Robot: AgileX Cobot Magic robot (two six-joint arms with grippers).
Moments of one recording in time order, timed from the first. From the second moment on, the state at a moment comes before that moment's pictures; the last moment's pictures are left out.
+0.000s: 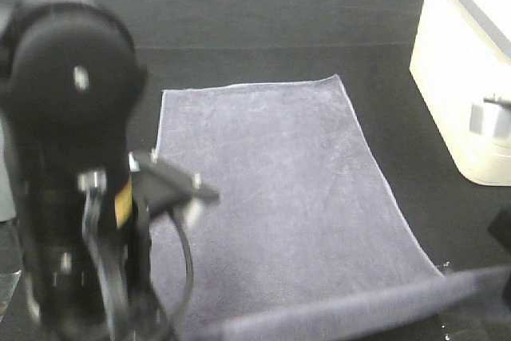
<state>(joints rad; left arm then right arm) -0.96 1.66 -1.02 -0.14 1.21 -0.30 0.23 1.21 -0.69 0.26 1.22 -0.15</state>
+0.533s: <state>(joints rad) -1.02 1.66 -0.90 -0.28 1.19 -0.37 0.23 1.20 -0.55 0.31 1.22 -0.14</state>
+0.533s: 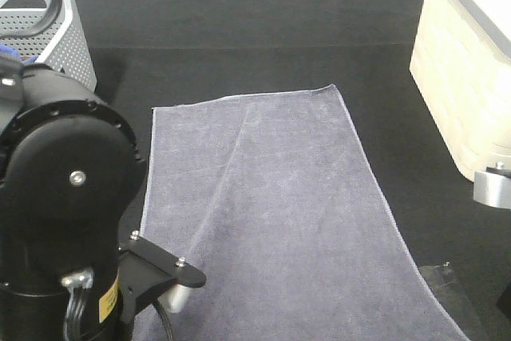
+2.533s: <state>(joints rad) -0.62 1.68 -1.17 0.17 0.78 -0.43 0.23 1.33 -1.05 0.24 1.15 -0.10</state>
